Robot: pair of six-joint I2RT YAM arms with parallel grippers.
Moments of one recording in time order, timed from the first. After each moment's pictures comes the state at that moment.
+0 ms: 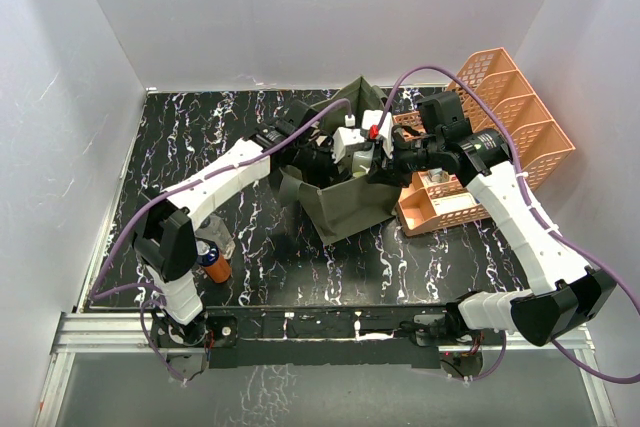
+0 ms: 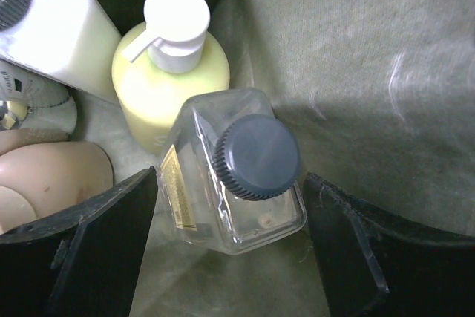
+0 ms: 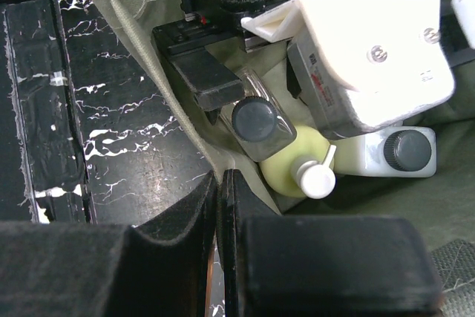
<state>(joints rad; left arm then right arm) -0.69 1.77 1.55 -0.70 0.61 0.43 0.41 1.29 1.46 -0.97 -0.72 -0.69</state>
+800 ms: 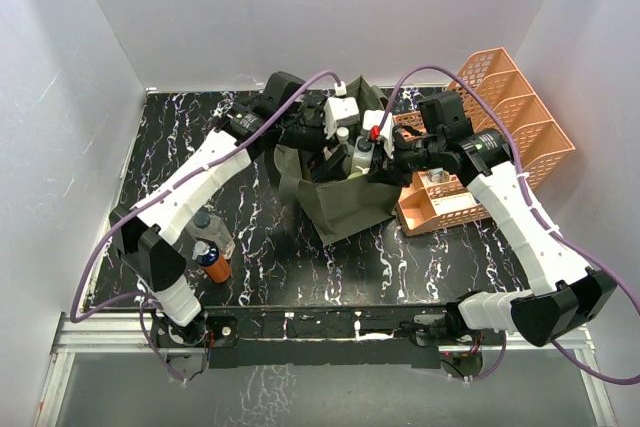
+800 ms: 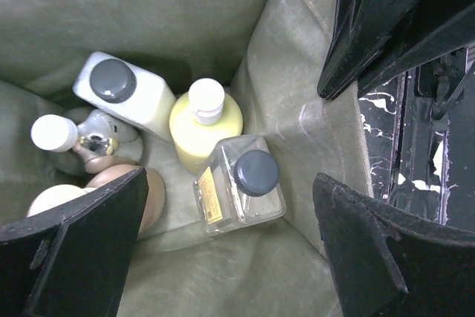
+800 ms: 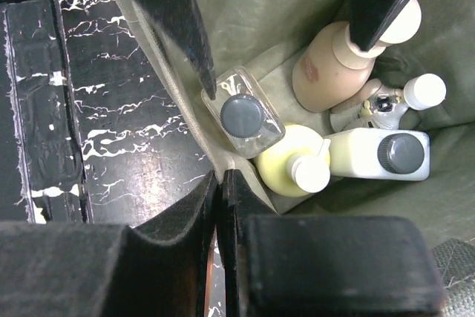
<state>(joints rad) -0.67 1.68 1.75 -0.79 0.61 0.43 0.41 1.28 1.46 -0.97 -0.74 -0.71</state>
